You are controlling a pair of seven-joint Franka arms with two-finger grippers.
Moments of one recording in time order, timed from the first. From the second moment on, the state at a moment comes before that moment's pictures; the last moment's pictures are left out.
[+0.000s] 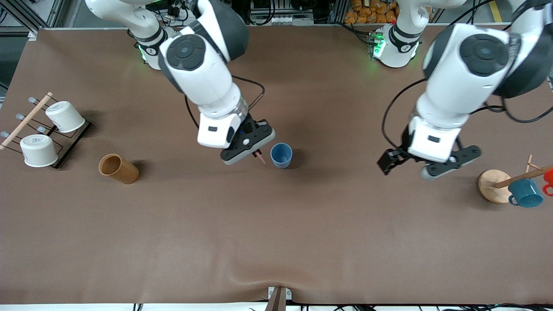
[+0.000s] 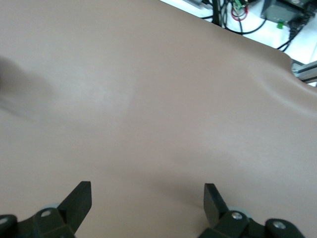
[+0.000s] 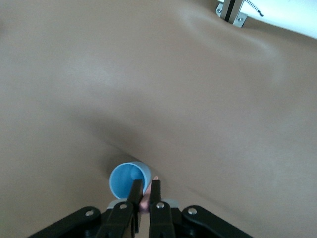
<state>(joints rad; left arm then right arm) -0.18 0.23 -0.18 -1.53 0.12 1.91 -0.76 0.63 0.47 0.02 -1.28 0.11 2.00 0.13</state>
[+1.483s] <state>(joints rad) 0.03 0.04 -0.01 -1.46 0.01 1.53 -0.18 0.78 0.53 0.02 -1.35 -0.04 2.10 0.21</state>
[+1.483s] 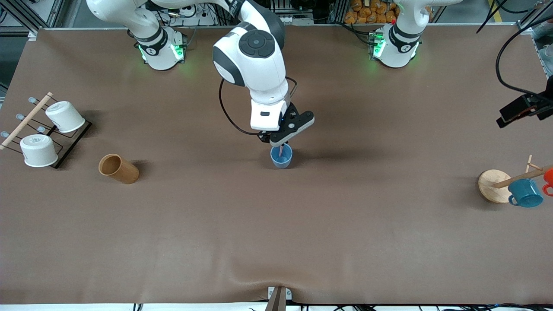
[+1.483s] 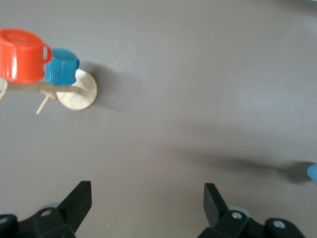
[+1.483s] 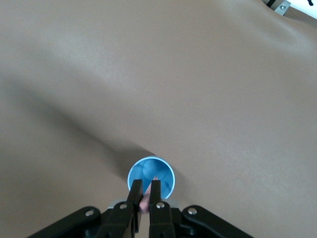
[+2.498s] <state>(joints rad) 0.05 0.01 -0.02 -1.47 0.01 1.51 -0.18 0.84 0.54 0.02 -1.47 -0.12 2.20 0.21</state>
